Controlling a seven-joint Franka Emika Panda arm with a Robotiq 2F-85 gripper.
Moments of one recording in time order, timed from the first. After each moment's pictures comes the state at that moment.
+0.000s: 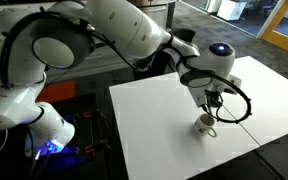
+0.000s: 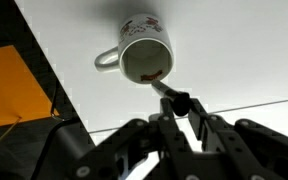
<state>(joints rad) -0.28 0.62 0.04 -1.57 0.11 2.53 -0.15</state>
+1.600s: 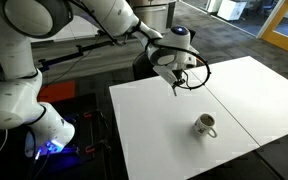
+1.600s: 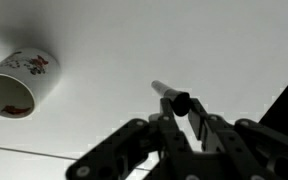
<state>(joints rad) -0.10 0.39 0.11 -1.94 0.09 2.53 -0.35</state>
